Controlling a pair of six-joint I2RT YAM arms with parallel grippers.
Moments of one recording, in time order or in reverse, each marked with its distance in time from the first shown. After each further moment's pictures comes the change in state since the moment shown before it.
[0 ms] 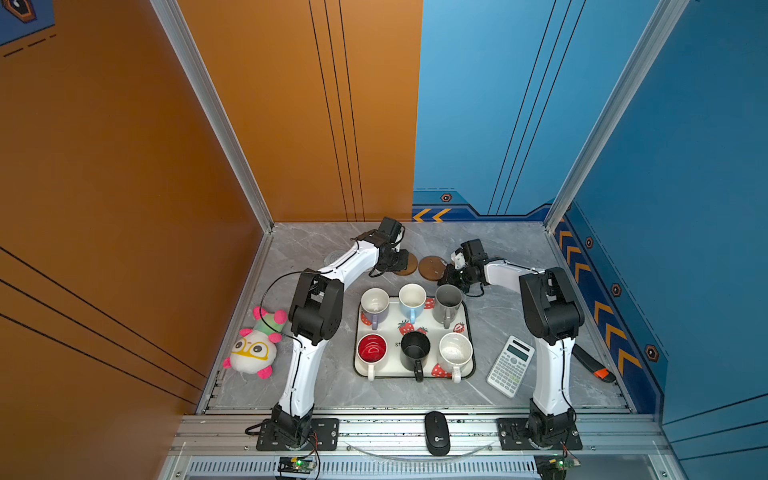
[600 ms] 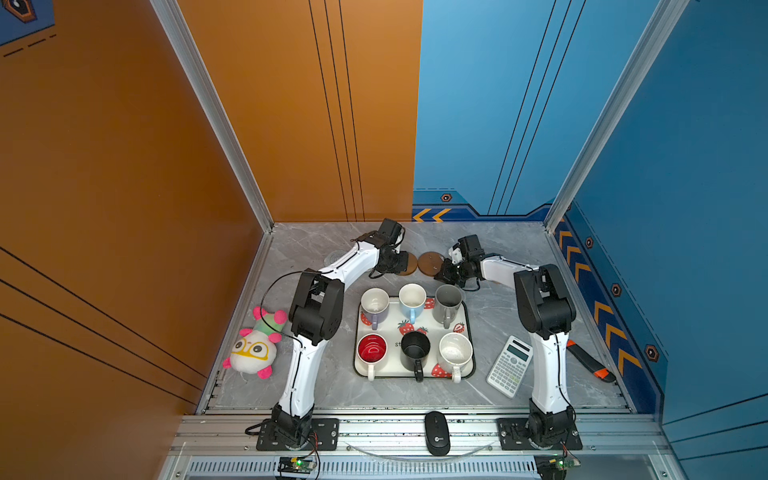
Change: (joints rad) left arm -0.005 0.000 -0.013 0.000 0.000 0.000; right arm 0.000 0.078 0.108 0.007 -0.017 0.035
